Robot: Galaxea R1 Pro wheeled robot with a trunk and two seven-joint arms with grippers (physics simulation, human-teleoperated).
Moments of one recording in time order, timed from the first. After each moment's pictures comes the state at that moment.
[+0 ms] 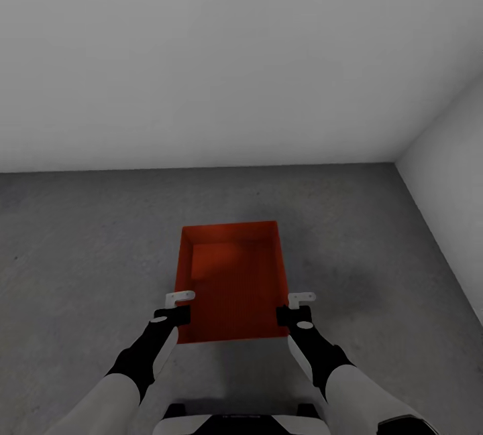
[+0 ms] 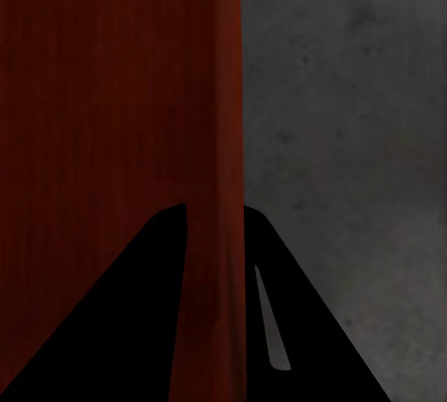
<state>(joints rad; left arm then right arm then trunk) -0.64 -0.08 -0.05 -0.60 0.12 0.24 0.23 -0.71 0.15 0.12 -0.38 0.00 0.04 -0.22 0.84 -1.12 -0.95</state>
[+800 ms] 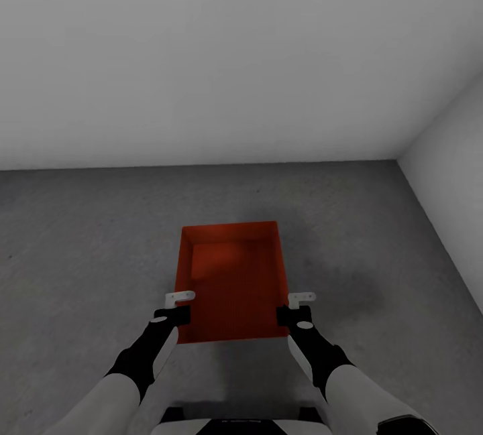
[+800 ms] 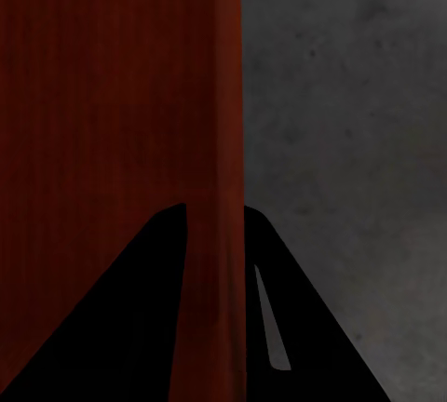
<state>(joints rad) -0.64 -0.08 -0.05 -0.60 0.12 0.24 0.23 -0.71 0.15 0.12 -0.38 0.00 0.04 -0.22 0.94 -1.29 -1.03</state>
